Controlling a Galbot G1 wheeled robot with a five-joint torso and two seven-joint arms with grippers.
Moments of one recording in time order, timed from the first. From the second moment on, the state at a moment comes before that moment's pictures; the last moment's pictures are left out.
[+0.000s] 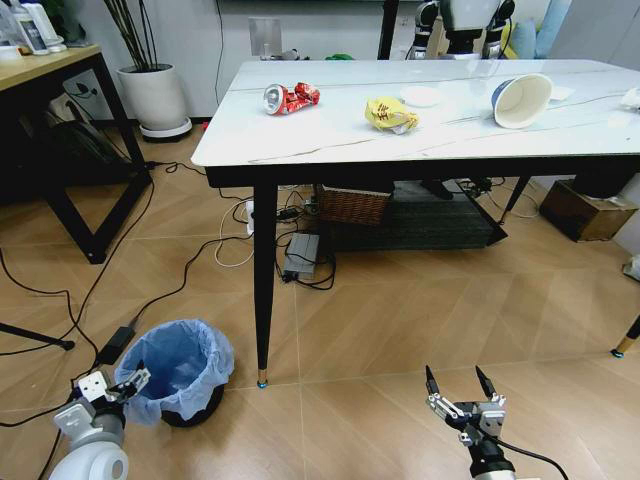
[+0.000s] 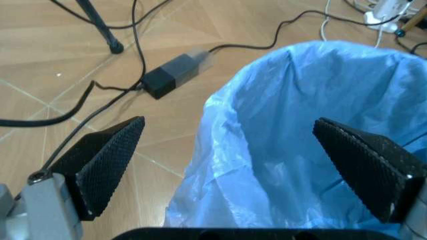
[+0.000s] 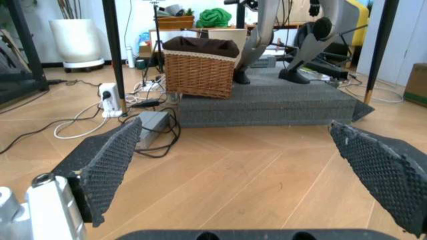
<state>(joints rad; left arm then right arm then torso) 1.53 -1.19 -0.74 -1.78 -0.69 0.21 -0.38 -1.82 1.61 0.74 1.93 0.16 0.38 -0.26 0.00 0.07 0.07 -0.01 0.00</state>
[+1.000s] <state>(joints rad) 1.51 -1.20 -0.74 -1.74 -0.70 0.23 -0.37 -1.85 1.61 0.74 1.97 0.15 0.39 -0.26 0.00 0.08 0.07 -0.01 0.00</state>
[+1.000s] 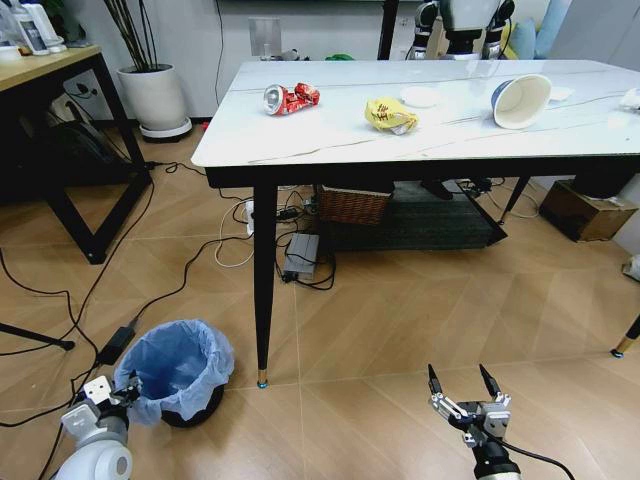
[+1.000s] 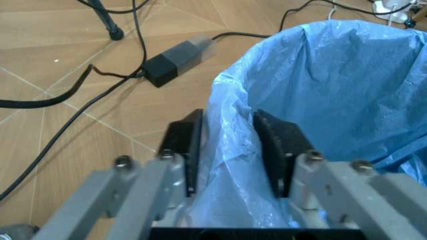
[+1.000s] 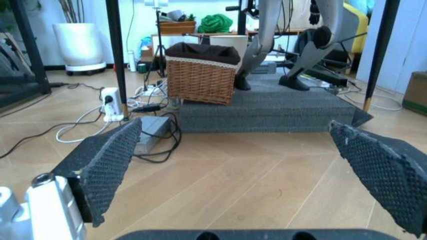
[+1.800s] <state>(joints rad) 1.51 -1.19 -0.74 -1.73 -0.71 0.21 -0.32 -1.85 1.61 0.74 1.98 0.16 0.38 -0.26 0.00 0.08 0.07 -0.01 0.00</state>
